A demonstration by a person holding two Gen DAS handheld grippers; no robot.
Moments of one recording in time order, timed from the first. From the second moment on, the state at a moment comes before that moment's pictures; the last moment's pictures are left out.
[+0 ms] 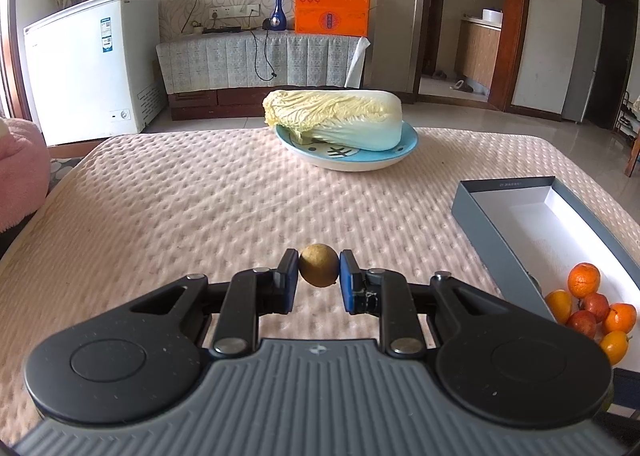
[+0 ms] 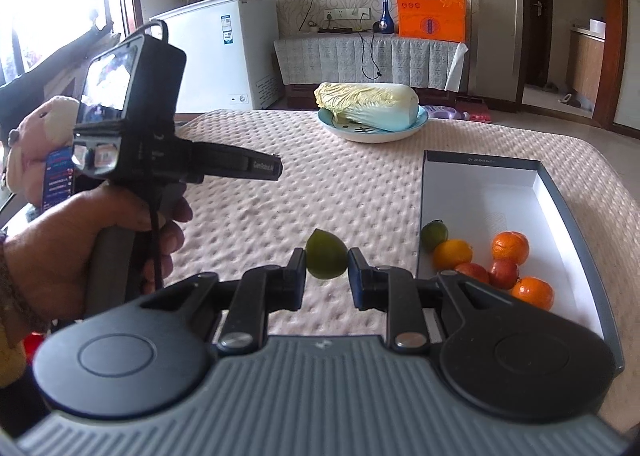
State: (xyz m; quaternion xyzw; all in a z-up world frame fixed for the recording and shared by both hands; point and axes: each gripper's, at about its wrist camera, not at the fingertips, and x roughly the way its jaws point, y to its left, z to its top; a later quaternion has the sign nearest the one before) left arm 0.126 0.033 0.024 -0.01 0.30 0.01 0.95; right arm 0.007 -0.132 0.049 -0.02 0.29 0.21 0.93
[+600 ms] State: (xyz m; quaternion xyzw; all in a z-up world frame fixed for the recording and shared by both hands) left arm 0.132 -0.051 0.044 -0.02 0.27 -0.08 0.96; right arm 0.007 -0.192 0.052 0.01 0.29 0.15 0.95
